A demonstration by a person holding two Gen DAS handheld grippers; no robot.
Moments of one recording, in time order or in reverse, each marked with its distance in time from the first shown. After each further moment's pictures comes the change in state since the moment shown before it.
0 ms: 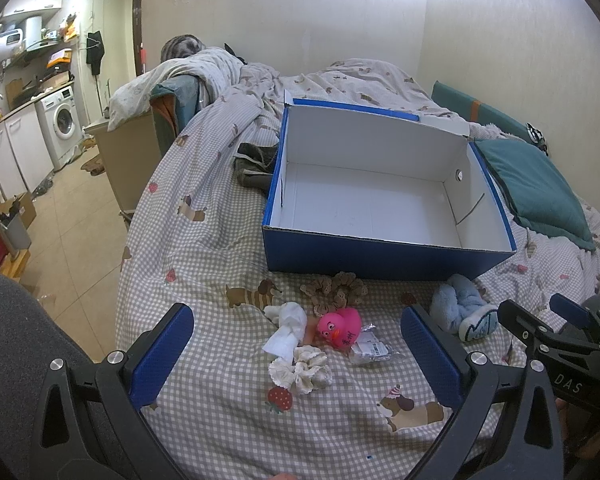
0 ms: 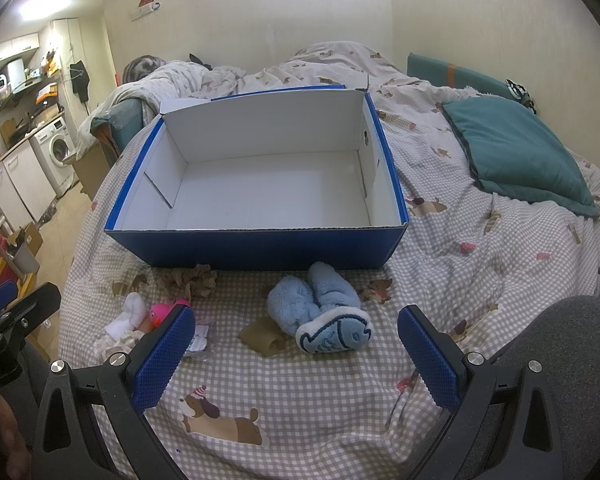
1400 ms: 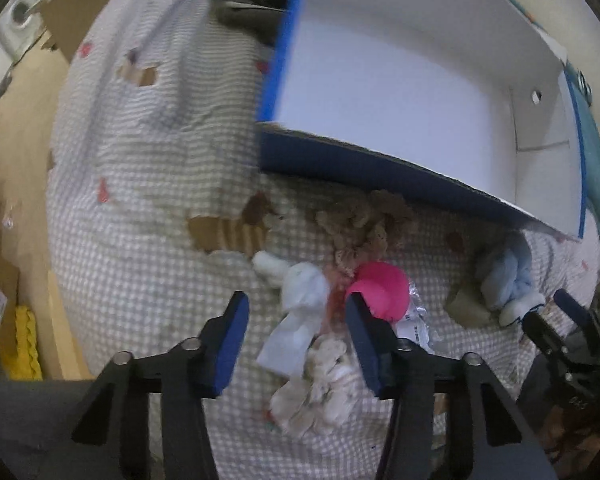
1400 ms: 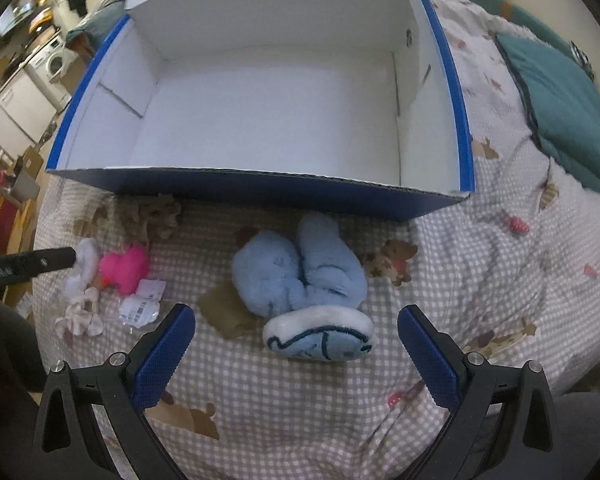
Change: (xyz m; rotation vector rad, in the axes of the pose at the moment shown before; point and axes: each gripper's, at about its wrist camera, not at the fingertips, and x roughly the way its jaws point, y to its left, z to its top) left arm 0.164 0.026 0.024 -0.078 0.645 -0.082; right arm 0.099 -0.018 0.029 -0.070 0.417 0.052
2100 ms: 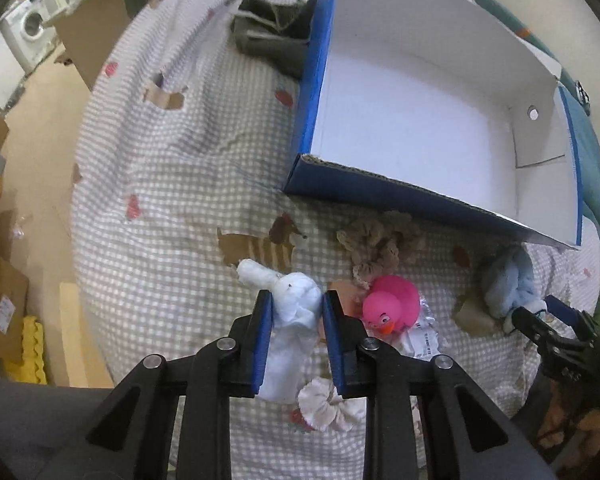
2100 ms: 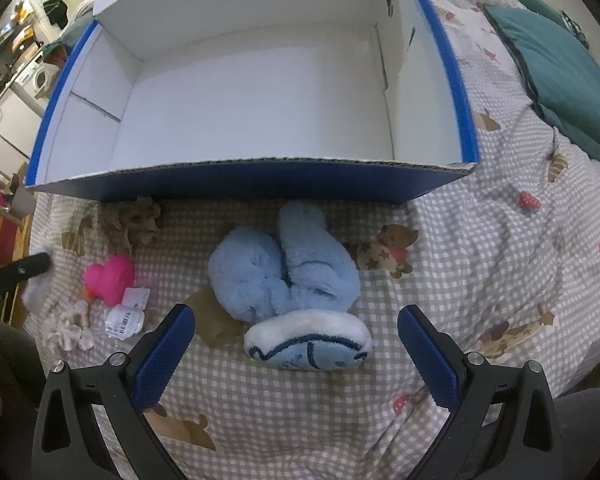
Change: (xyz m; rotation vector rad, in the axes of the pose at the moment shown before) left arm -0.046 0.020 -0.022 -0.016 -0.111 0.027; right arm 0.027 -0.009 0.005 0.045 0.057 0.006
